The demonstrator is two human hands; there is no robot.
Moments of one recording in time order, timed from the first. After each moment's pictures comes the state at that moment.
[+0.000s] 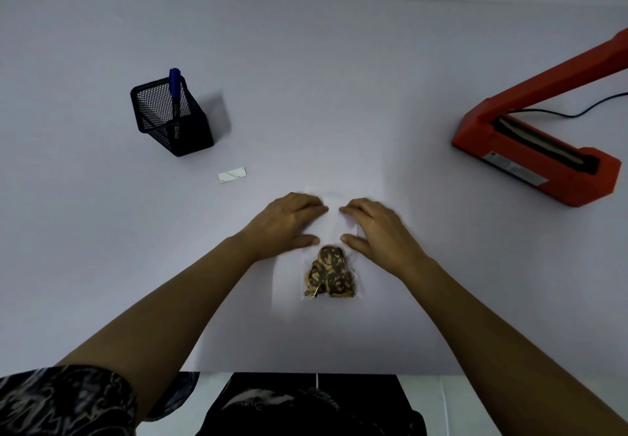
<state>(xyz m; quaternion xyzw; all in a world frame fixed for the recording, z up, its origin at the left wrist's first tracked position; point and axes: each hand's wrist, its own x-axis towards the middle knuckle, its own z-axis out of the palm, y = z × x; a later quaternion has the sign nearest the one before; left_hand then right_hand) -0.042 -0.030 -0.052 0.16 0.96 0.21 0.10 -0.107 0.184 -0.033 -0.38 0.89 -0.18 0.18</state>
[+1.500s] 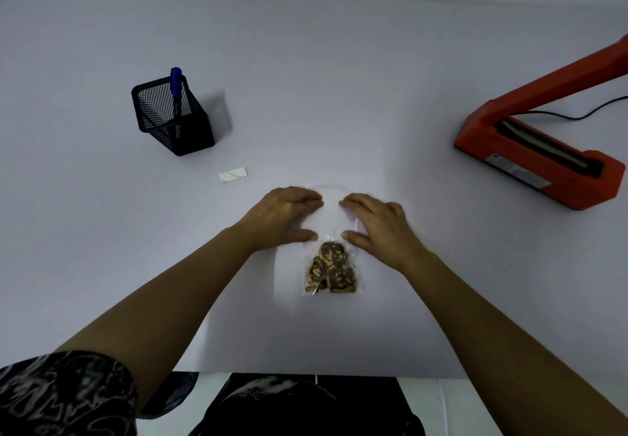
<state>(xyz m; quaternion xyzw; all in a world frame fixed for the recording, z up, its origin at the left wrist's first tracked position) -0.052 -0.043 -0.054 0.17 0.96 0.21 0.09 -0.117 0.183 -0.038 -0.37 0.89 -0.16 0.21</state>
